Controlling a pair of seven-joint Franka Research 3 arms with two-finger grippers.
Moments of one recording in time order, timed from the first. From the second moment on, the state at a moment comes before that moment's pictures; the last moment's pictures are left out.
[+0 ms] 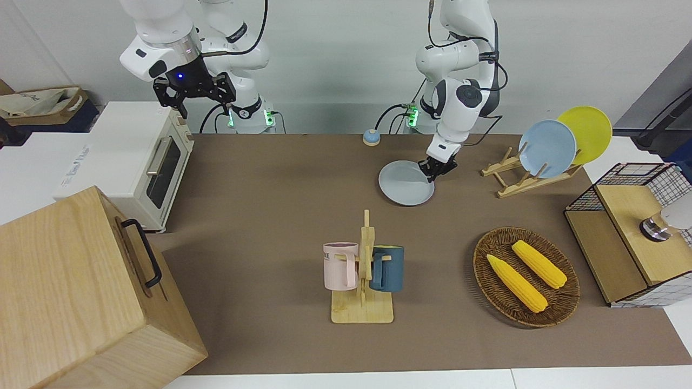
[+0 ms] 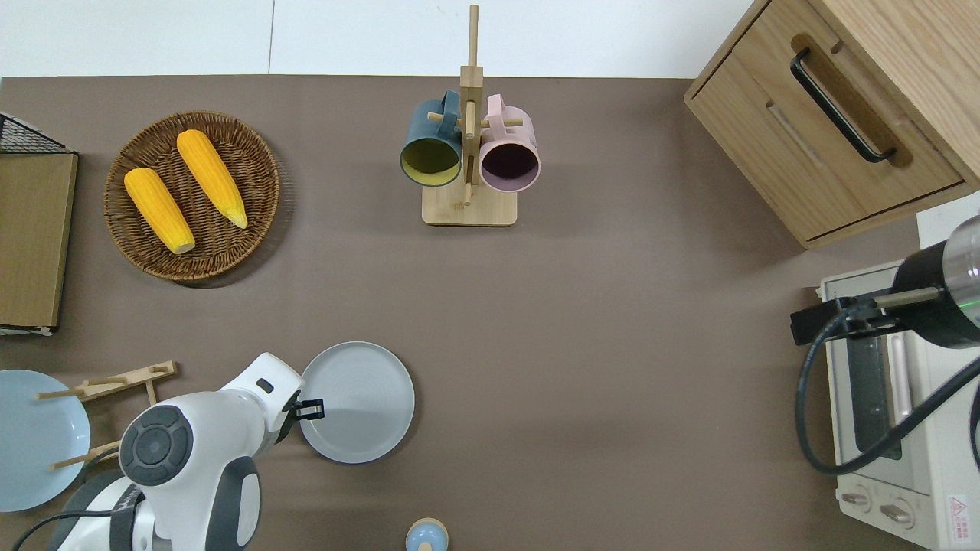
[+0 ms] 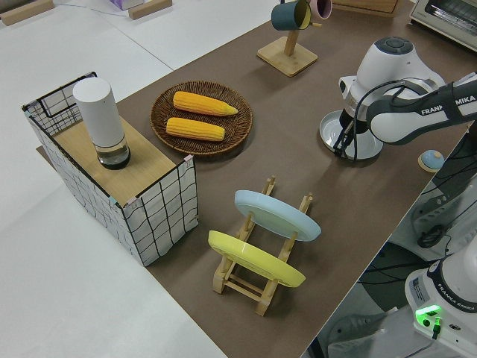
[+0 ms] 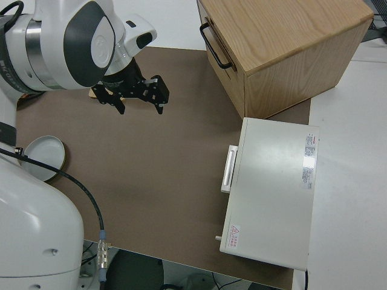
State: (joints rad) left arm 0.24 -0.20 -0.53 -2.64 -0.26 2.49 -0.19; right arm -0.03 -0.02 0.14 -1.48 0.00 1.33 0.02
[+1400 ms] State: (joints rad) left arm 0.08 0.03 -0.76 -2.43 -0.04 2.50 -0.91; right arm -0.03 -0.02 0.14 -1.48 0.00 1.33 0.02
